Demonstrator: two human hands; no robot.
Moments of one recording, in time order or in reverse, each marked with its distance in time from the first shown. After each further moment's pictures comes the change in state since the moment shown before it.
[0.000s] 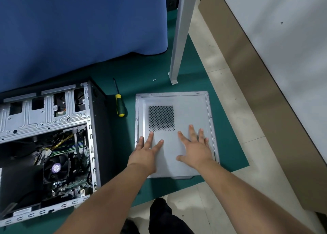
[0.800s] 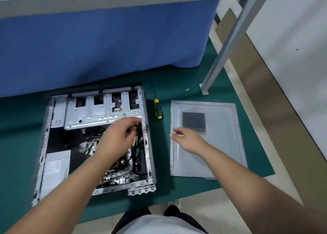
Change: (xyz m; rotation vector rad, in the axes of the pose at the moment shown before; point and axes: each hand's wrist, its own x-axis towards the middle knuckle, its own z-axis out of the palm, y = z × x) left_hand -0.122 -0.199 -0.078 -0.560 0.767 0.169; right_hand -0.028 -0.167 -0.064 0.562 -0.026 -0.127
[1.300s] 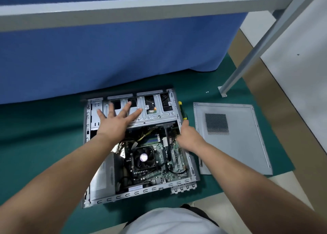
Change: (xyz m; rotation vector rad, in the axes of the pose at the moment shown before) left_hand 0.032 -0.138 -0.089 0.832 -0.364 -0.010; right_hand 0.002 -0.136 0.084 -0.197 0.133 0.101
